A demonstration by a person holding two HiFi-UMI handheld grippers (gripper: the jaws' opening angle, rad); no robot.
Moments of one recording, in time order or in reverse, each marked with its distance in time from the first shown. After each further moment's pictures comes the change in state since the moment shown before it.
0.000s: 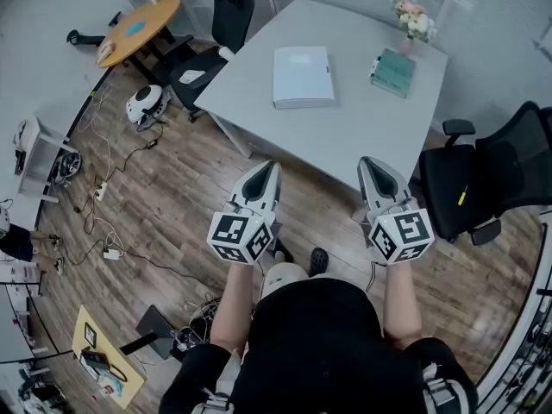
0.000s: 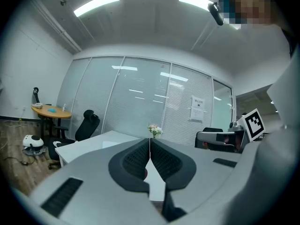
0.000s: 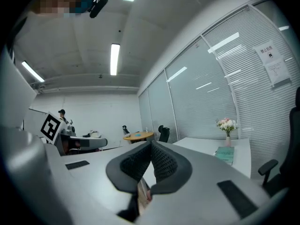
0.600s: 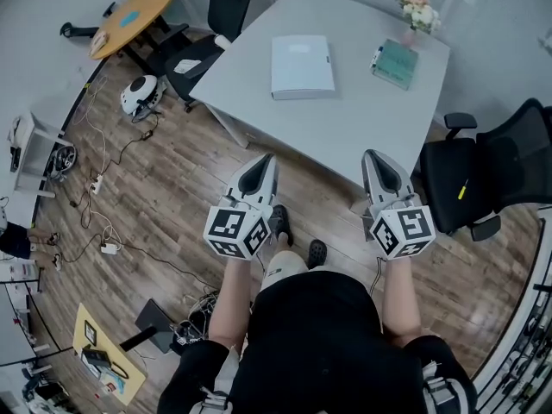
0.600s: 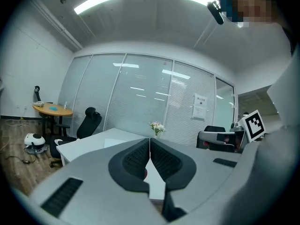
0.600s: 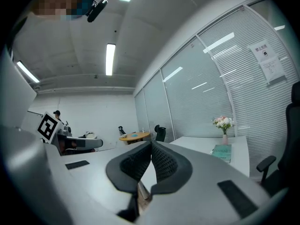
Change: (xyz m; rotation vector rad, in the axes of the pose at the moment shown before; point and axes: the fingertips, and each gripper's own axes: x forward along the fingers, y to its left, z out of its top) left arm 0.011 0.024 -0.009 -0.010 0.030 0.012; right arm 0.019 -0.013 -0.013 0.019 -0.004 -0.050
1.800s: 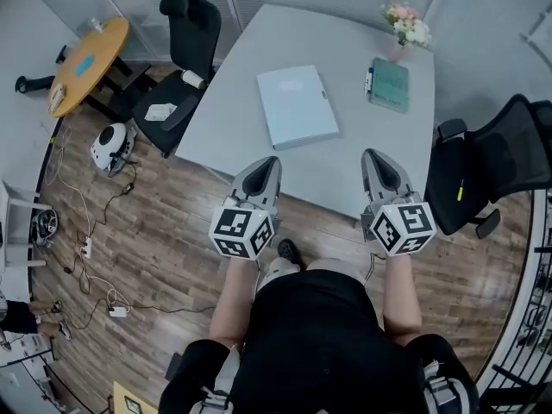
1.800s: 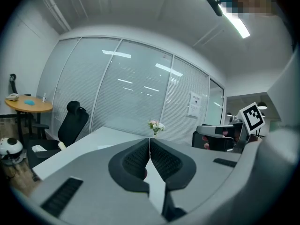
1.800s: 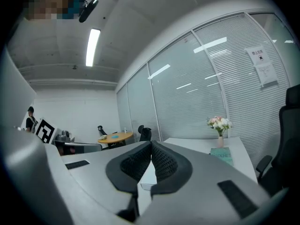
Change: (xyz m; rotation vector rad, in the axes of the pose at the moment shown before) left arm 0.158 0.177 0.061 0.011 0.074 -0.219; right arm 0.215 -0.012 0.039 0.028 0.010 -0.235
